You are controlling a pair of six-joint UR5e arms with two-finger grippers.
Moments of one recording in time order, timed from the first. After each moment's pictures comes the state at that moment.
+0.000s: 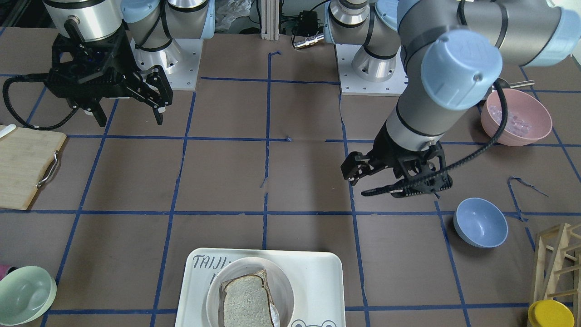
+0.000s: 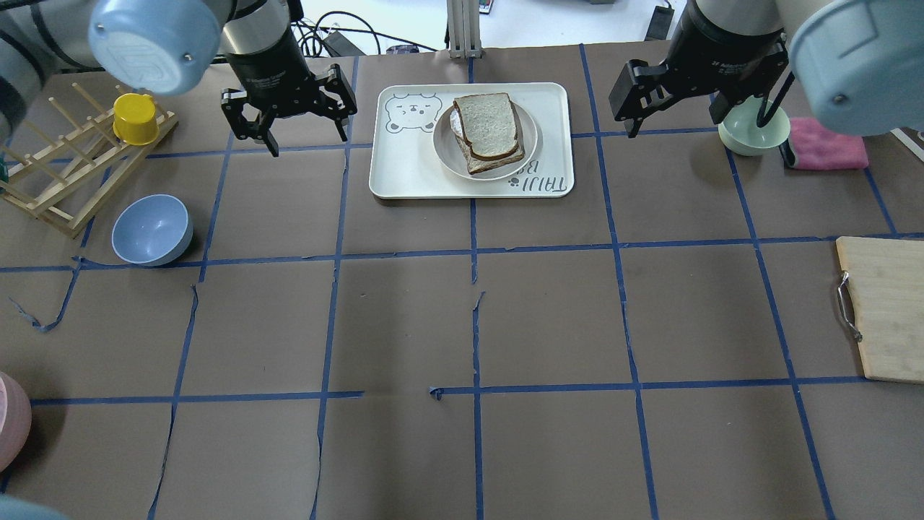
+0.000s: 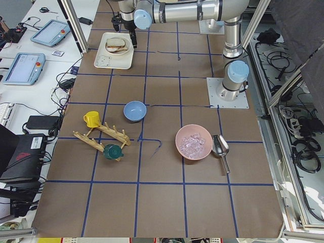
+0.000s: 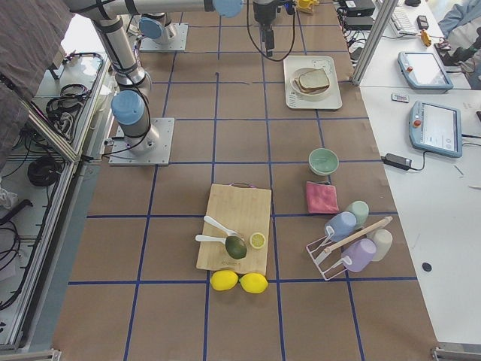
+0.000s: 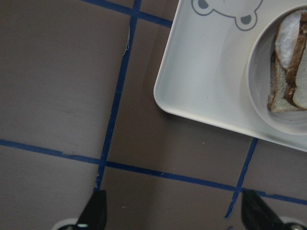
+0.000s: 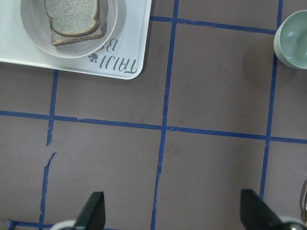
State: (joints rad) left arm -1.61 -1.83 -1.39 -1.57 1.57 -0.21; right arm 1.62 -1.57 1.54 -1.69 -1.60 -0.07
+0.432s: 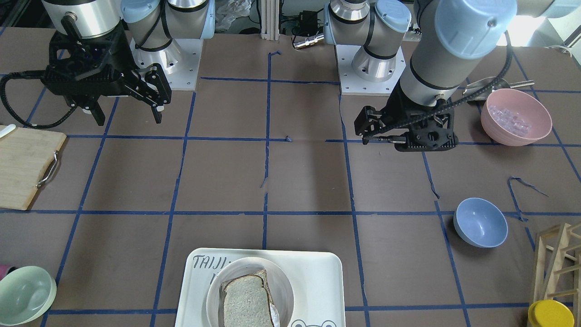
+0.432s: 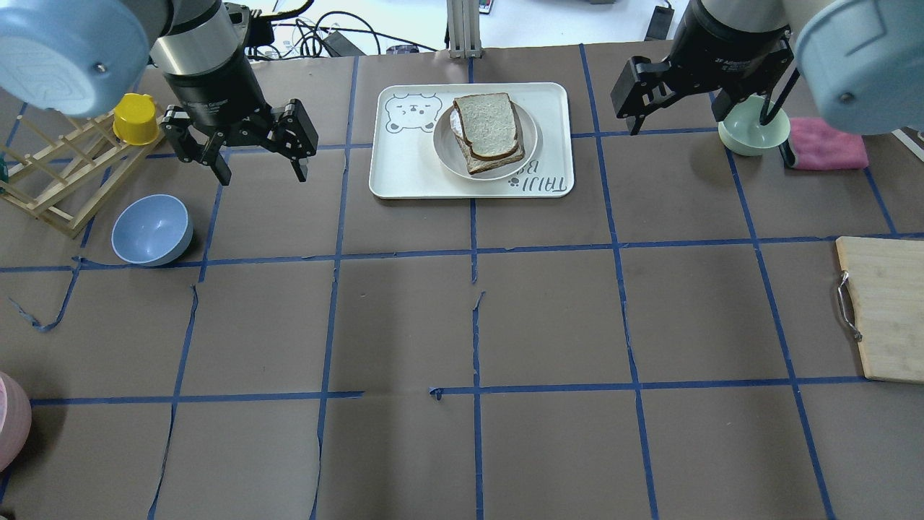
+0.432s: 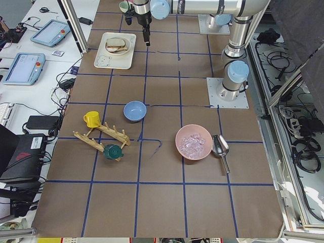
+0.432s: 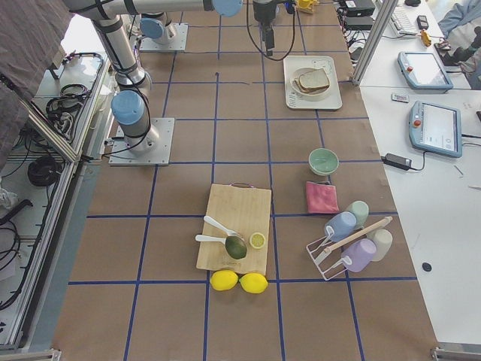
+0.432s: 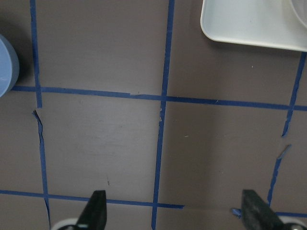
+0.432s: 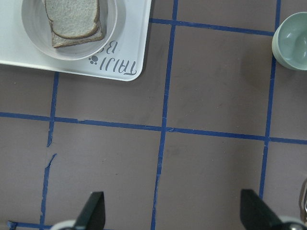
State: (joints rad) left arm -1.59 -1.69 -1.48 -1.66 1.60 -0.02; right arm 1.61 -1.57 1.54 -1.69 -1.60 -0.07
